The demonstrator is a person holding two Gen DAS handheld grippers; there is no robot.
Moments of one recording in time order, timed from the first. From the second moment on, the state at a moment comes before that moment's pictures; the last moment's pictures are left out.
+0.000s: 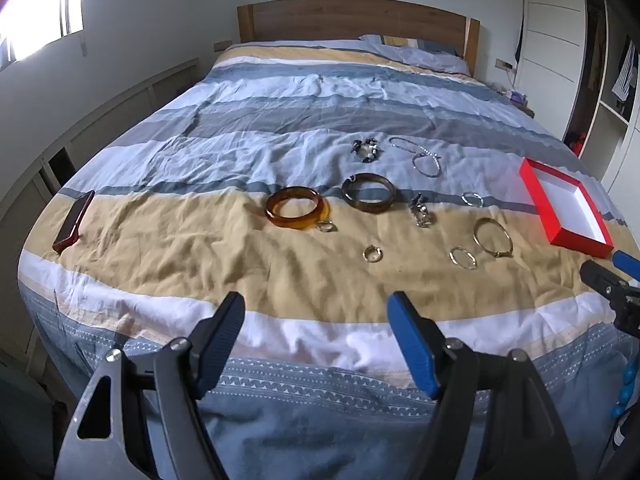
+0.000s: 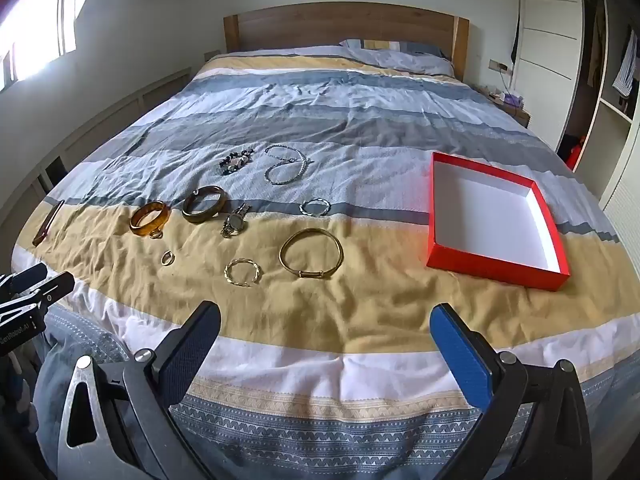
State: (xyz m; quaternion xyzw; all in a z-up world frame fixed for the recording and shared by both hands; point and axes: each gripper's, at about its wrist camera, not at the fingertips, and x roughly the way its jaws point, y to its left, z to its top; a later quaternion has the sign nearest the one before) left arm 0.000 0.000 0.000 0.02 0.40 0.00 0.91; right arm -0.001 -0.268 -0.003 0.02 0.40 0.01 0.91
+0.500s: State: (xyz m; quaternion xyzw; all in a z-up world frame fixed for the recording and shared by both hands) left arm -0.001 -0.005 -0.006 0.02 0.41 -0.01 0.91; right arm -0.002 -0.271 -0.001 0.01 0.40 0.00 0.92
